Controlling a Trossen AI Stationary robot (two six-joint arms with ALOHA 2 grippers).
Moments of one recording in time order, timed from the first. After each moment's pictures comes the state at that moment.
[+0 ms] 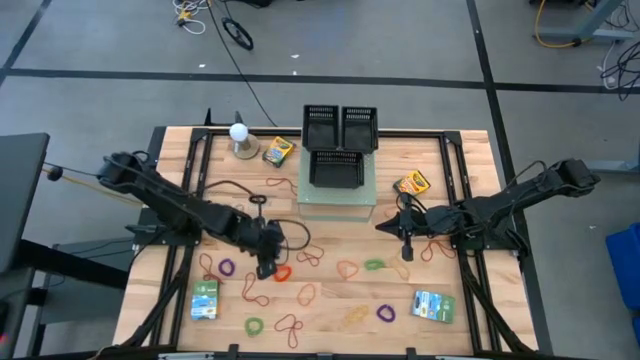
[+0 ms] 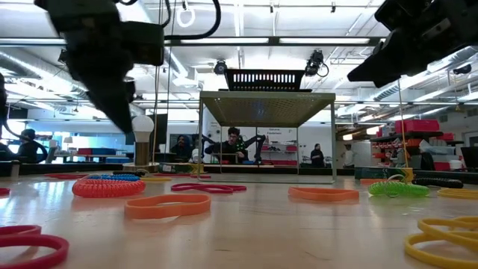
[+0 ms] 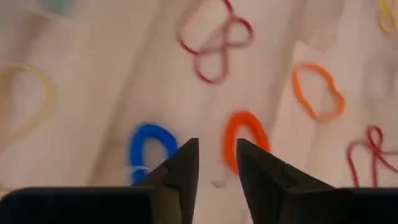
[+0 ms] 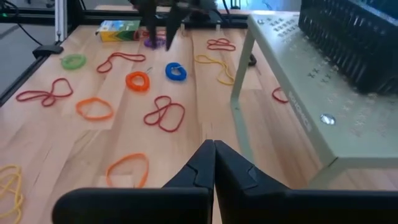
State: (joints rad) left arm -0.36 1.43 0.79 -0.40 -0.14 -0.70; right arm 0.30 0.90 0.37 0.10 0.32 0.10
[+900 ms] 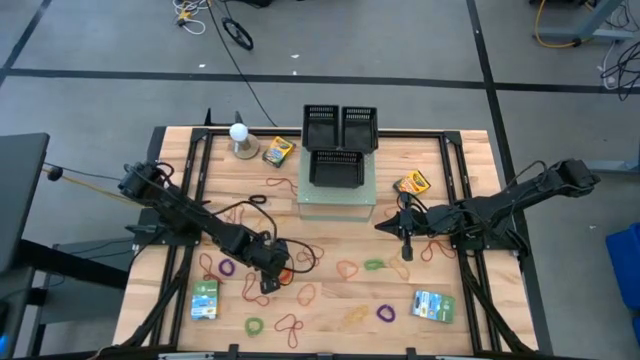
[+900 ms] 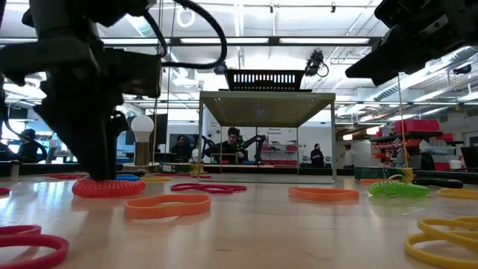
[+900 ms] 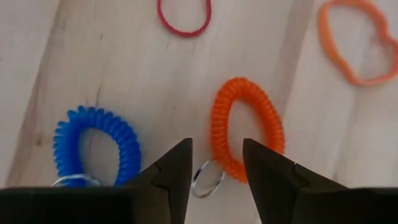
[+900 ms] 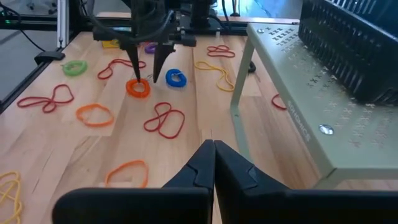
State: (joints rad) left arm -0.44 1.66 0.81 -0.31 -0.15 -0.71; right arm 0.30 0.90 0.37 0.13 0.32 0.09
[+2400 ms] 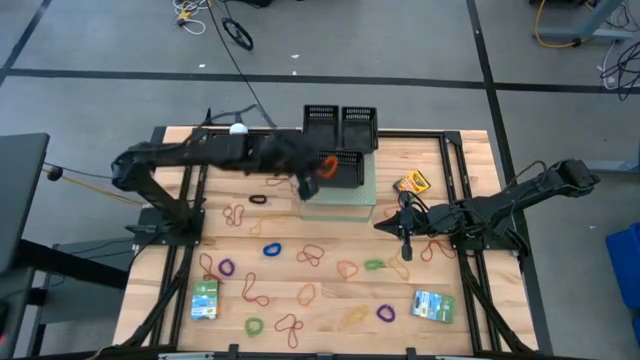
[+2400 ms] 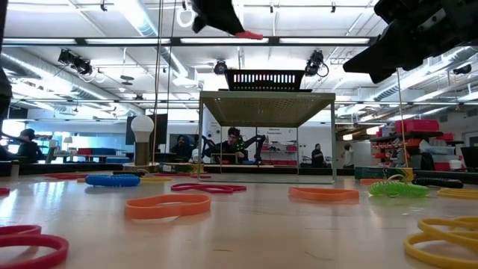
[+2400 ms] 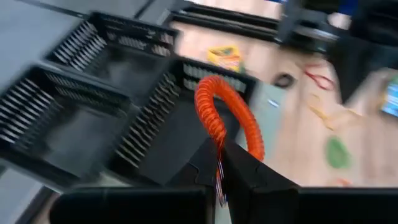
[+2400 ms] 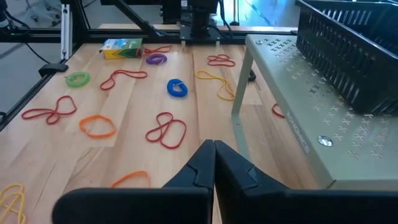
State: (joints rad) left arm 0.10 1.54 1.54 -0.64 -0.29 -0.12; right arm 0.30 0.90 0.37 0.17 0.32 0.09
